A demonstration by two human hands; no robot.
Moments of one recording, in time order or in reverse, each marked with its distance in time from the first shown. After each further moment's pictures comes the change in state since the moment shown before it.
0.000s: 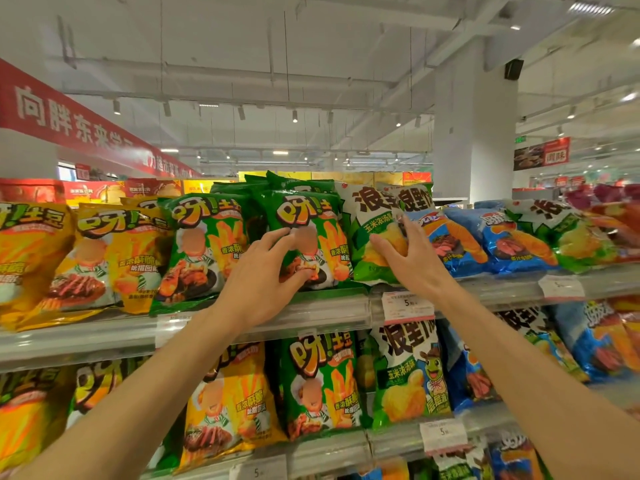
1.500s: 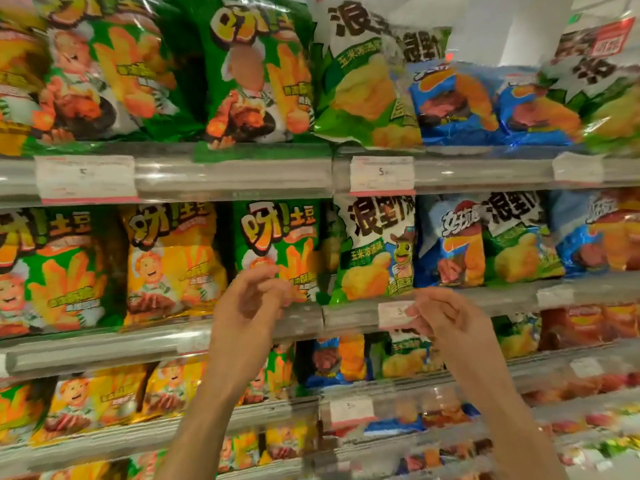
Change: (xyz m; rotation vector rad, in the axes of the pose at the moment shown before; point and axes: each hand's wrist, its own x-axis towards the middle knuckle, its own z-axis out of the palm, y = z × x) left_hand -0.181 0.063 0.133 -0.928 0.147 -0.611; right_hand -0.227 0.148 0.010 0.550 -0.028 0.390
